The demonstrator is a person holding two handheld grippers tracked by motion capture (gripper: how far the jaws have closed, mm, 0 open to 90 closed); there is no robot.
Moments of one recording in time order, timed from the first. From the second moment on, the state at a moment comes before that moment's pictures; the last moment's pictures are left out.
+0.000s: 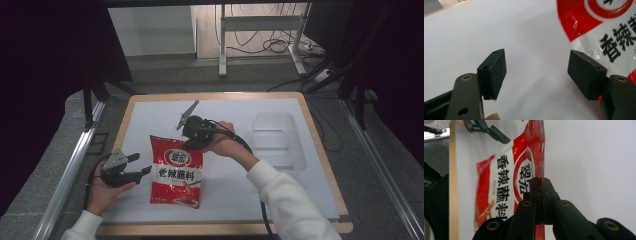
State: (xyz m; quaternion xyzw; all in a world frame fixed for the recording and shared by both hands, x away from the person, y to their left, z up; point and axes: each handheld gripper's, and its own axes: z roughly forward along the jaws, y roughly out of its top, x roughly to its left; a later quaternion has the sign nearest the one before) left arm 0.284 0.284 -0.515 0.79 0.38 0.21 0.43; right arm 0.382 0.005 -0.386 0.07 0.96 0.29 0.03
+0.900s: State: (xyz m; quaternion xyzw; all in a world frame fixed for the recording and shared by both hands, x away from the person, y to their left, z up) left arm 0.286 0.279 -0.520 0.80 0.37 0.20 0.42; right arm 0.372 -0.032 -0.320 0.07 0.94 0.32 0.10
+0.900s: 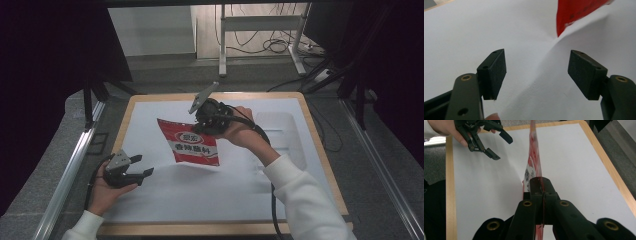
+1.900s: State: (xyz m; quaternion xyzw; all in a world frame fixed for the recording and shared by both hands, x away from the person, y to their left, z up) left arm 0.287 0.275 -0.523 0.81 0.37 0.20 0.41; right arm 0.387 -0.107 -0.287 0.13 0.92 0.33 0.15
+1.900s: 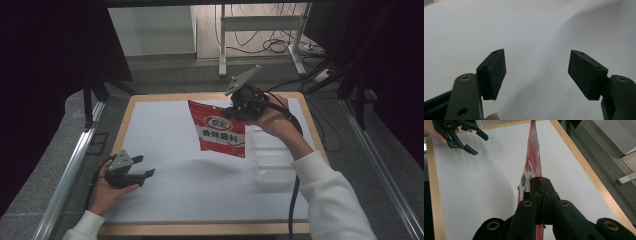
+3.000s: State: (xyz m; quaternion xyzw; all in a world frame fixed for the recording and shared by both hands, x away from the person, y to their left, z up) left arm 0.288 0.273 -0.524 0.81 0.37 0.20 0.41; right arm 0.385 -0.196 -0.254 0.19 0.90 0.34 0.19
